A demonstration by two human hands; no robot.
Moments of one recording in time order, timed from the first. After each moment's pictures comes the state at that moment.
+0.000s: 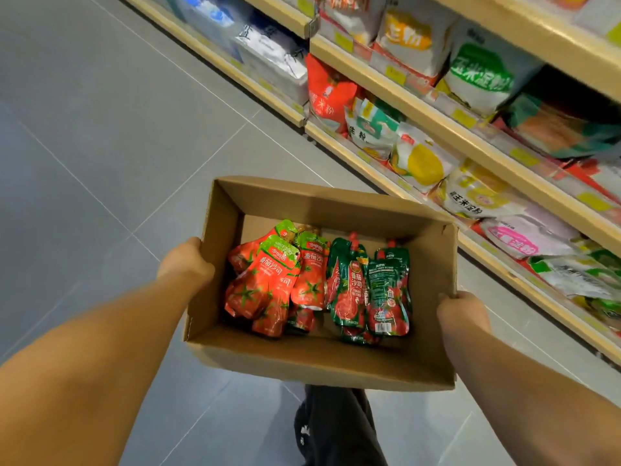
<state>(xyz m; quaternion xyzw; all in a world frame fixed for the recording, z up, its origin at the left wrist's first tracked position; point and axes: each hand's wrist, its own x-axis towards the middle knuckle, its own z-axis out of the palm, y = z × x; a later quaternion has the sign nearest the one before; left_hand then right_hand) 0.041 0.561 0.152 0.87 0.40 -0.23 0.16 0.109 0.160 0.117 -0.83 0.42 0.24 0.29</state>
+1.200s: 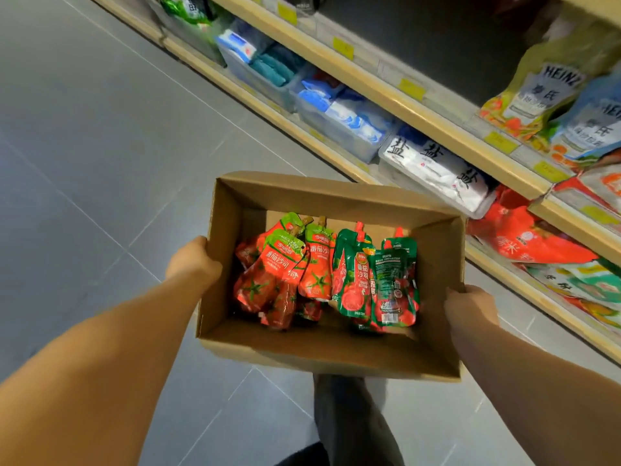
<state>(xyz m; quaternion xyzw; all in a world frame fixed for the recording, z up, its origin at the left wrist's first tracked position) 0.327 1.122 0.135 0.87 0.40 -0.25 0.17 0.388 0.719 0.123 -0.79 0.46 0.25 0.31</state>
